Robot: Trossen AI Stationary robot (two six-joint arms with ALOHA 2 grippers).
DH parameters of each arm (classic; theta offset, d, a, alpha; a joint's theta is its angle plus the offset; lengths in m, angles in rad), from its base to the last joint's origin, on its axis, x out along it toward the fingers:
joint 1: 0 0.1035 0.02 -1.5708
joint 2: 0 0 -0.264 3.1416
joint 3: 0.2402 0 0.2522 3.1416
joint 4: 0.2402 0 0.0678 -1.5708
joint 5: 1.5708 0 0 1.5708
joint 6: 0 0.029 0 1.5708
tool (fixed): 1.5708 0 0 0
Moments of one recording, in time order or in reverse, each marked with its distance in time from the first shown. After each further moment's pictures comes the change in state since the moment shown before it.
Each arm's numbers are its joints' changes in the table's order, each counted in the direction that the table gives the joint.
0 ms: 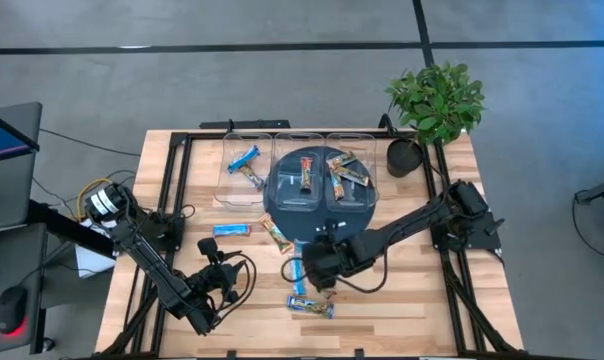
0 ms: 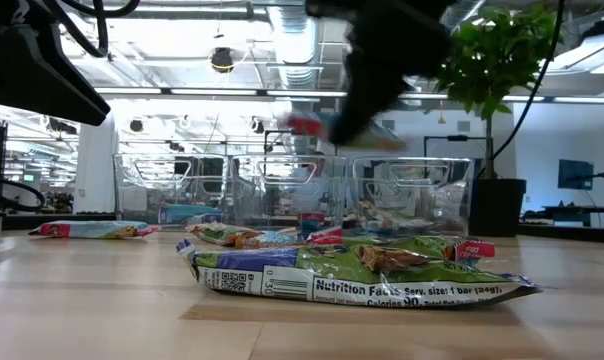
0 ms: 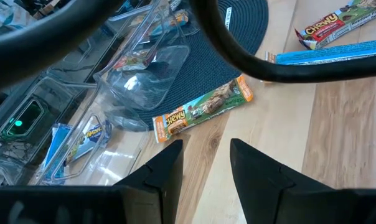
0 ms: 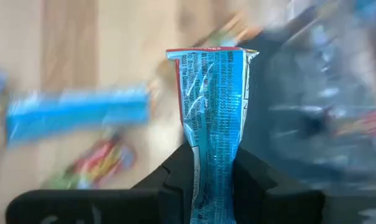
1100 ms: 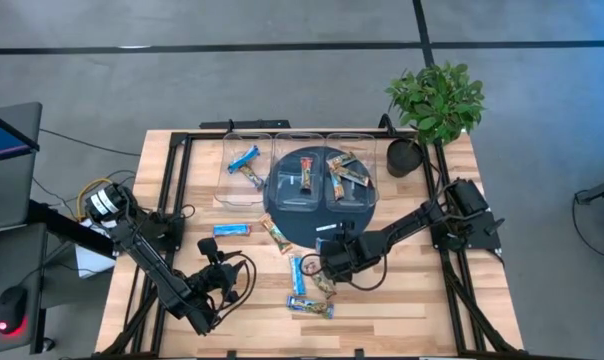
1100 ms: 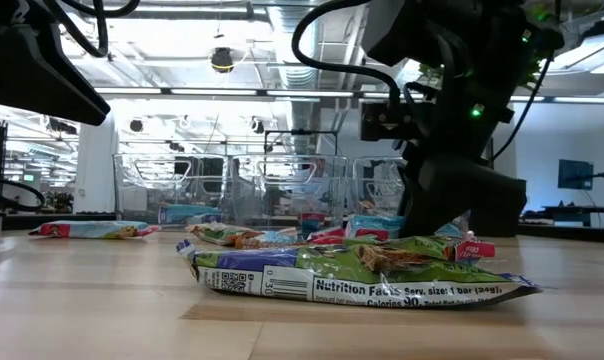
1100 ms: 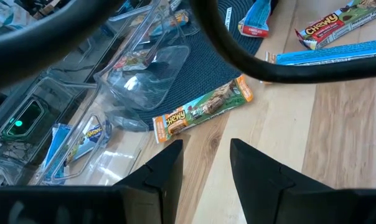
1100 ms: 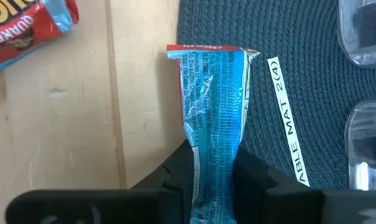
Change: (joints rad) left arm 0.000 0.000 0.000 0.000 -0.001 0.000; right arm -0.032 -0.001 -0.381 -0.190 -0.060 0.064
